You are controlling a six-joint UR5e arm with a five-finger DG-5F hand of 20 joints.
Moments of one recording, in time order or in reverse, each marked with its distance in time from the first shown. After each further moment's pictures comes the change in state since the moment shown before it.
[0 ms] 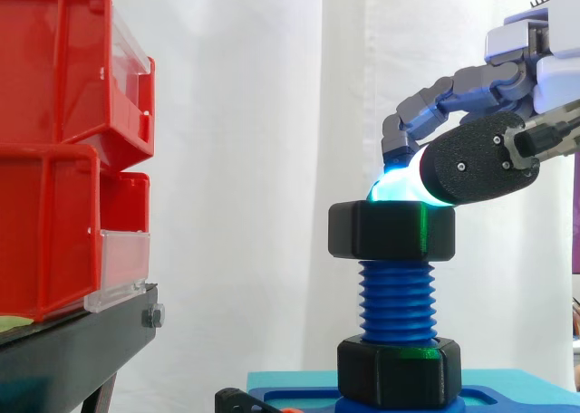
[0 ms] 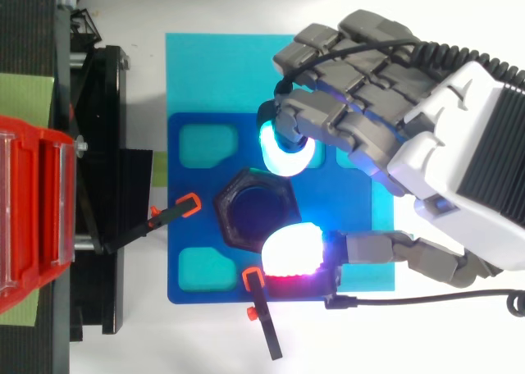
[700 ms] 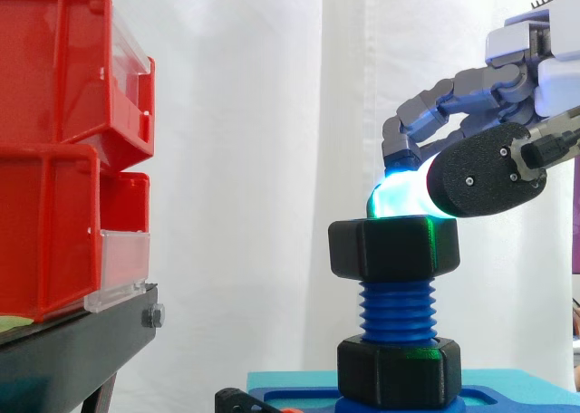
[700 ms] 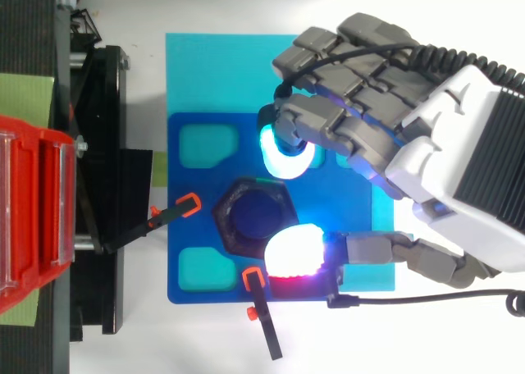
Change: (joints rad) arm 0.000 0.000 -0.003 -0.006 -0.008 -0.013
